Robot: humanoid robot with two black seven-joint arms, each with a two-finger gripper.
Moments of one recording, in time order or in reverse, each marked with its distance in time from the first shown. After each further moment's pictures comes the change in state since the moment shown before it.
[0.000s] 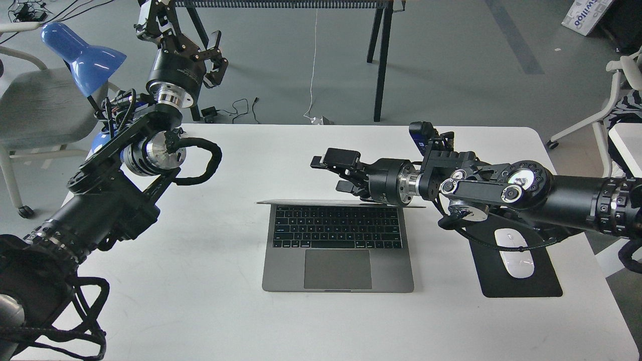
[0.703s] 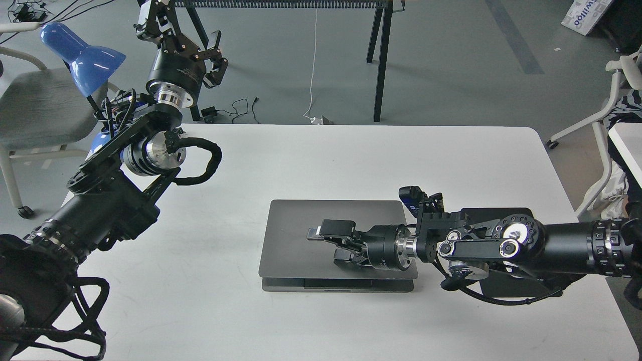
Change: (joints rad) left arm 0.000 0.000 0.000 0.000 0.000 0.000 0.000; right arm -0.143 0.005 -0.062 0.093 -0.041 -0.045 0.001
